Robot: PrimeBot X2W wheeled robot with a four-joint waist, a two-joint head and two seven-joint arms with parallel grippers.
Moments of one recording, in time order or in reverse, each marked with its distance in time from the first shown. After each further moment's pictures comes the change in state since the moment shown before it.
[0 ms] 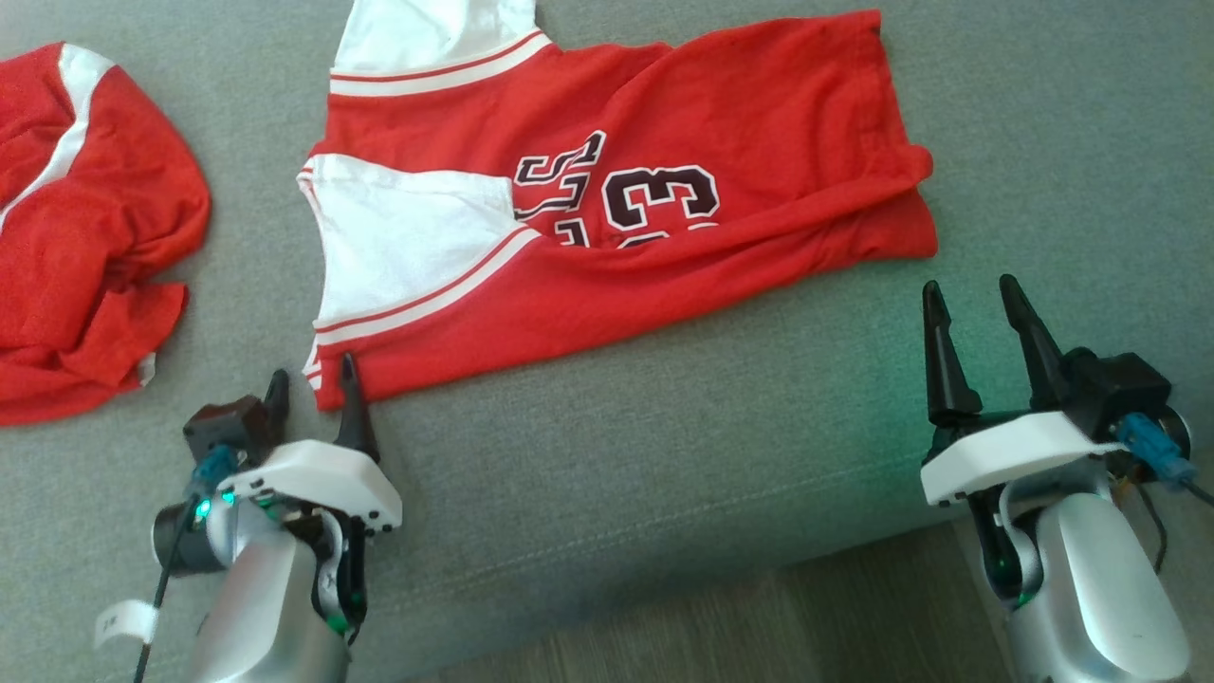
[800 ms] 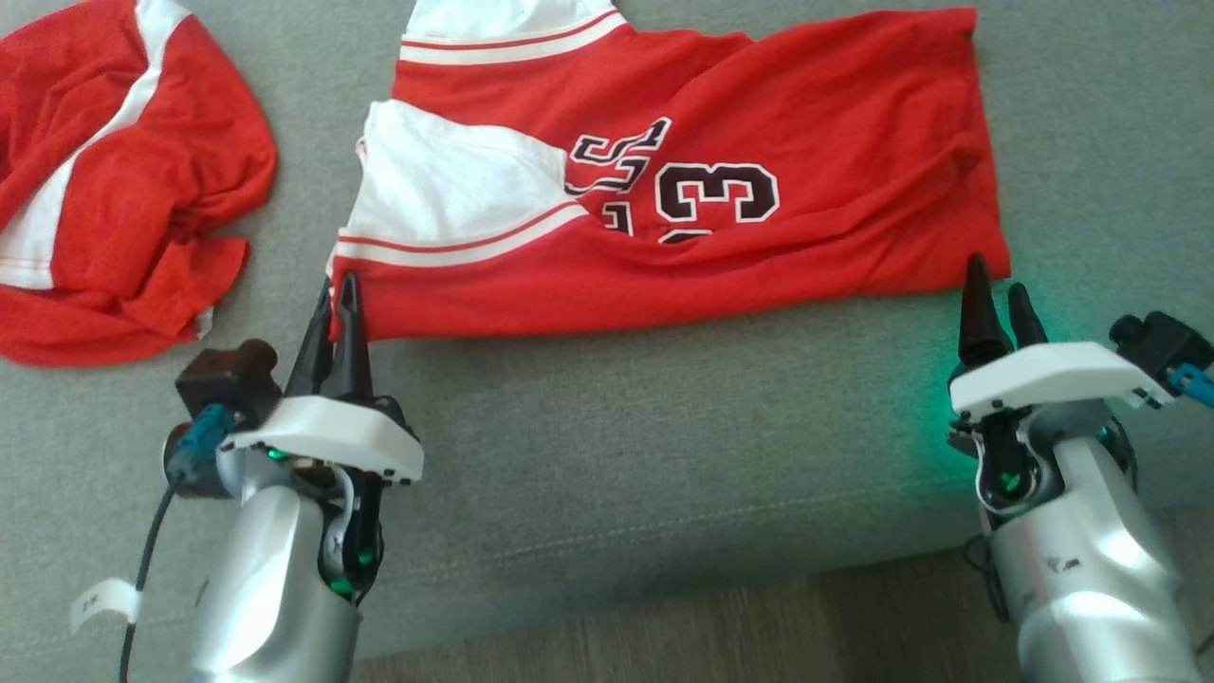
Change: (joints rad) left arm -0.007 -0.007 -0.021 -0.217 0.005 -0.089 0.002; right arm -0.260 0.002 -0.058 0.455 0.568 0.000 0.034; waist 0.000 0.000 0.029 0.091
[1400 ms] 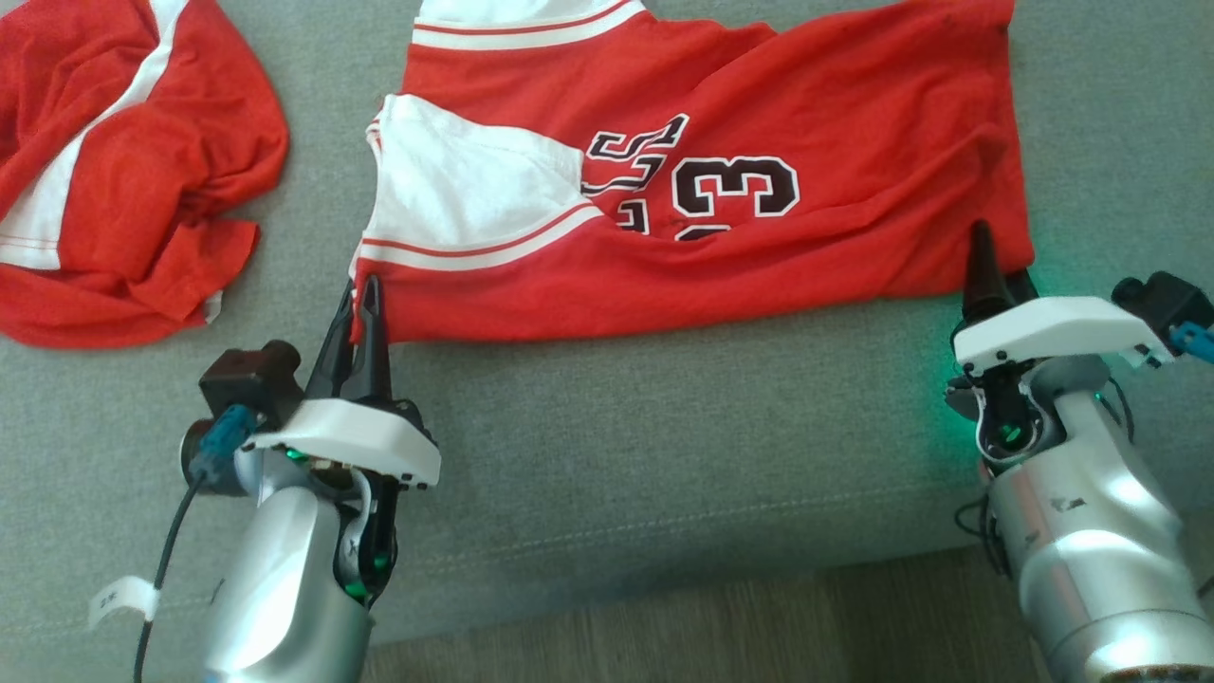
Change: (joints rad) left arm 0.006 0.000 -0.041 -0.013 0.003 0.000 0.000; right arm -0.152 -0.007 0.009 0.197 0.085 0.000 -0.011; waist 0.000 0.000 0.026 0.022
